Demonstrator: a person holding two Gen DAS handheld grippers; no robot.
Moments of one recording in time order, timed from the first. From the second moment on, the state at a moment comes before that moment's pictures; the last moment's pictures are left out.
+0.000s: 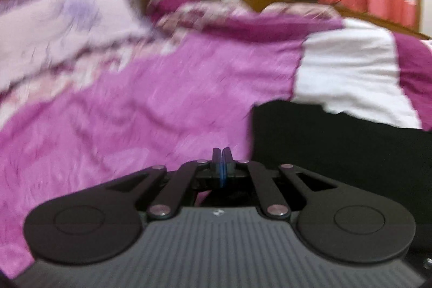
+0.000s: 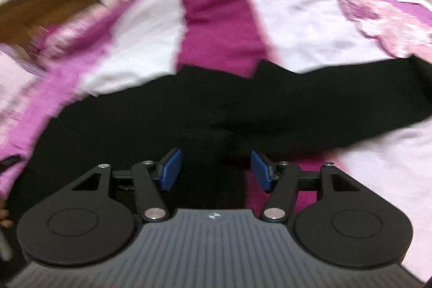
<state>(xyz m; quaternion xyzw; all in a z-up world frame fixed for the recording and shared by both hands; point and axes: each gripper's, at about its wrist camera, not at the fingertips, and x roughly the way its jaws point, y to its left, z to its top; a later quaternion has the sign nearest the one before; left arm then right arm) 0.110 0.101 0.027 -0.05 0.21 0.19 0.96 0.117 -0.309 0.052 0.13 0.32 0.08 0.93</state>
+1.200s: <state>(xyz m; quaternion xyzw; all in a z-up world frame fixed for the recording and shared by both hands) 0.093 -0.174 0.008 0.01 0.27 -0.19 0.94 0.083 -0.455 0.032 0.17 0.26 -0.08 0.95</state>
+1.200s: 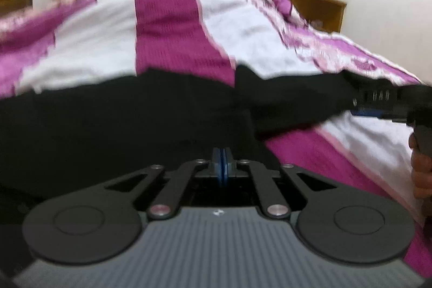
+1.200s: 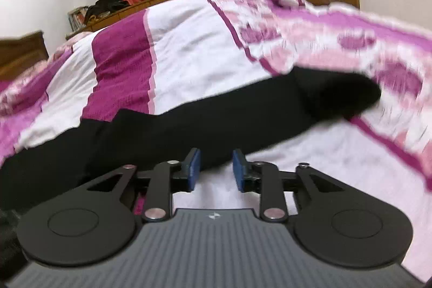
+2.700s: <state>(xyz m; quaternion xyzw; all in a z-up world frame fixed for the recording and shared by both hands) 0.110 -0.200 0.000 -0.07 0.24 -0.18 0.95 0.155 -0.464 0.059 0.20 0.19 -0.11 0.96</state>
